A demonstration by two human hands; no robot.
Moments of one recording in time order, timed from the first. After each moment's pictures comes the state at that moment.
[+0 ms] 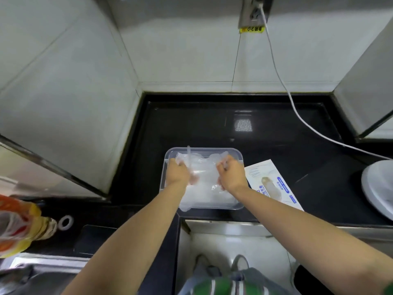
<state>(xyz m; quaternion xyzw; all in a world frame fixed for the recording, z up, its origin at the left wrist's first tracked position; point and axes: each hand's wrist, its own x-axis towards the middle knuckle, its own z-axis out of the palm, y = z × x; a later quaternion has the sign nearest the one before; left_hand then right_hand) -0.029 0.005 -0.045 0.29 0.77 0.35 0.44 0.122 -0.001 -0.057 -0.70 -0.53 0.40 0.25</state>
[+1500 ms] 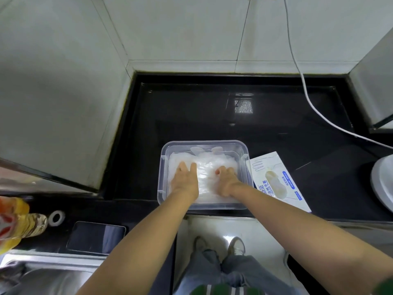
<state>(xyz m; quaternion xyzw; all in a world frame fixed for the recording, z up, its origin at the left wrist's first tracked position) -0.023 -0.006 -0.101 0.66 0.70 -0.15 0.25 0.121 0.010 -0.116 -0.67 -0.61 0.41 -0.11</state>
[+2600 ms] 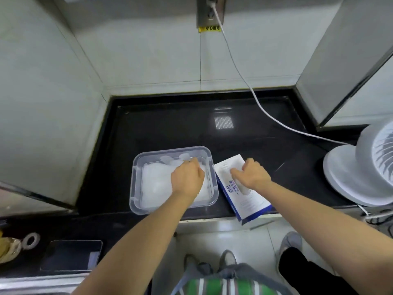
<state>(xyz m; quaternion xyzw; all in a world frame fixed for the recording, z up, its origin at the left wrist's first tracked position) 0.070 -0.014 -0.043 0.71 0.69 0.07 0.14 0.263 -0.009 -0.060 -0.80 -0.52 0.29 0.00</state>
